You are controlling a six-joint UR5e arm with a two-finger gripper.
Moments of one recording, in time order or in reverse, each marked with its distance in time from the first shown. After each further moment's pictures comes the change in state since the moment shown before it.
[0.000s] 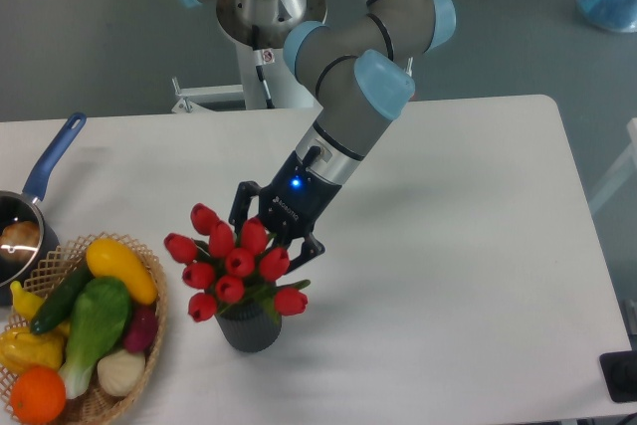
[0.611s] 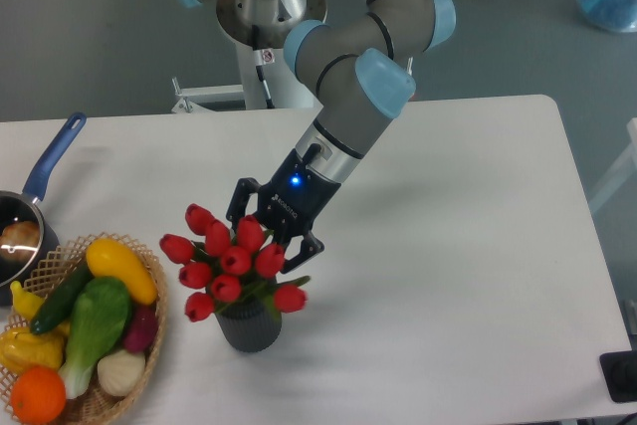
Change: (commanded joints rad) arm 0.006 0.011 -0.003 -0.002 -0.031 -0.008
